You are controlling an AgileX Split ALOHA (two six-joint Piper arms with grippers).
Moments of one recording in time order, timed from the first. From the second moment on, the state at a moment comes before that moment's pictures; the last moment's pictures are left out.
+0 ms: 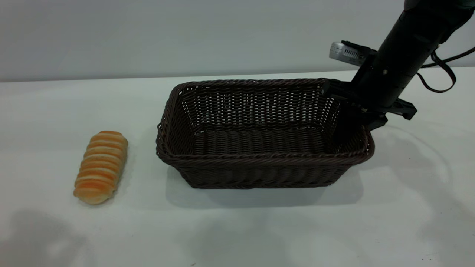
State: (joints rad) left arm -0.02 1.13 -0.85 -0.41 0.72 0.48; right arm 0.17 2.33 -1.53 0.53 0.74 -0.23
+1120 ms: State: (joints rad) left arm -0.03 2.03 -0.96 -0.53 0.19 0.50; right arm 0.19 1.25 -1.19 0.39 1.11 -0.36
